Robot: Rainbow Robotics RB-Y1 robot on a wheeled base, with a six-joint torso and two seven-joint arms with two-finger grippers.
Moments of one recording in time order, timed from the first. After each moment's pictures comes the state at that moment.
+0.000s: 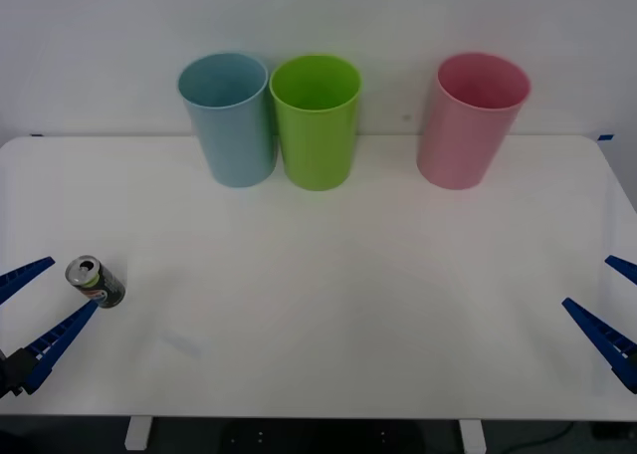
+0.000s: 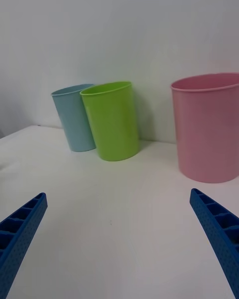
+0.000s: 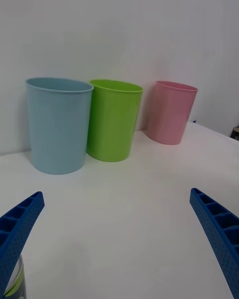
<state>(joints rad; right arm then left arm) 0.35 -0.40 -0.52 -1.66 0.96 -1.22 0.00 0.35 0.40 0.52 -1.66 -0.96 -1.22 0.00</state>
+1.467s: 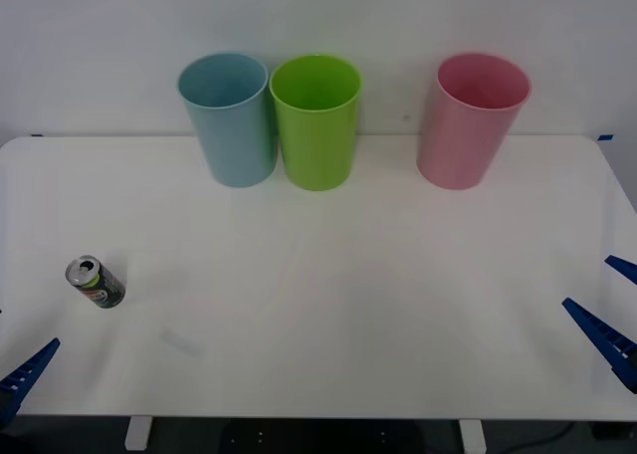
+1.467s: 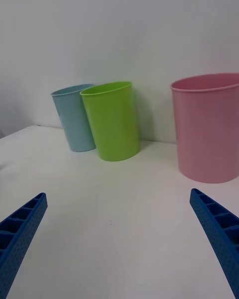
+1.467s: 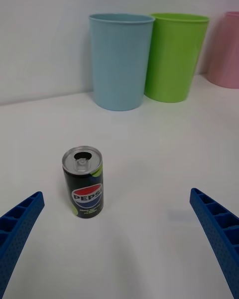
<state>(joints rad) 0.35 -0.40 -0.52 -1.66 0.96 -1.22 0.00 0.47 0.39 0.60 -1.65 -1.09 -1.09 -0.06</state>
